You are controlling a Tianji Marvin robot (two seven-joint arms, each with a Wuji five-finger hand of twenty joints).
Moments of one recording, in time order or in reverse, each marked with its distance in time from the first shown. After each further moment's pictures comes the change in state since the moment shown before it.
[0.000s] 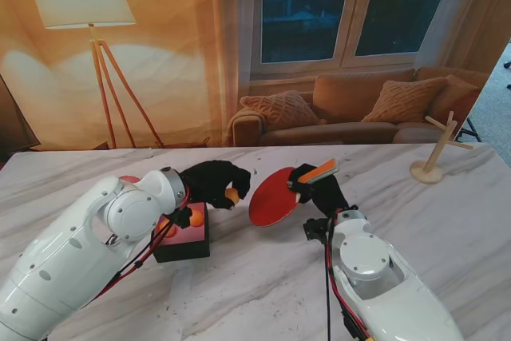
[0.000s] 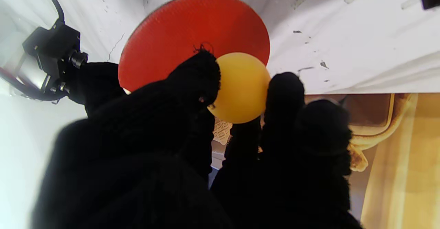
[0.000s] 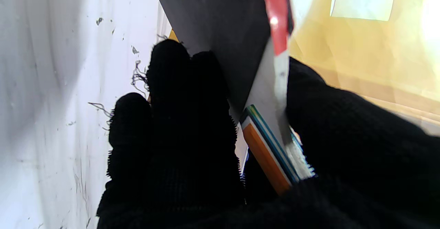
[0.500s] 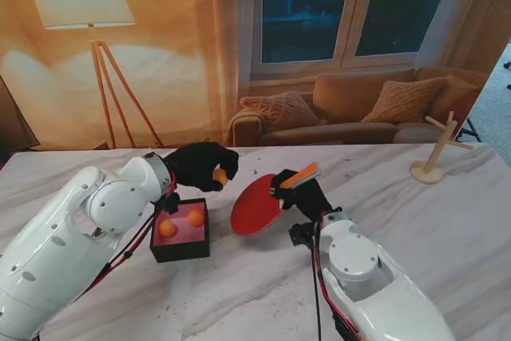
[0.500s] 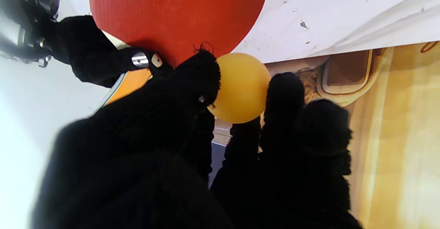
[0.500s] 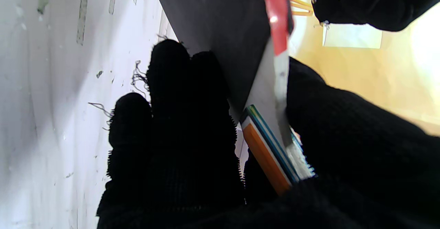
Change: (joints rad) left arm 0.028 0.004 -0.103 -0.067 0.061 -0.010 0.003; right arm 0.022 -0.001 -0.068 -0.004 0.046 0.018 0.045; left_hand 0.000 0.000 0.000 0.000 0.000 -0.001 0.000 0.000 0.001 0.000 -0.004 0.009 0.000 0.000 0.000 0.002 0.000 0.000 0.000 0.000; right_hand 0.000 0.000 0.000 0.000 0.000 0.000 0.000 0.000 0.000 0.000 0.000 0.000 0.000 0.000 0.000 0.000 0.000 0.000 0.000 0.000
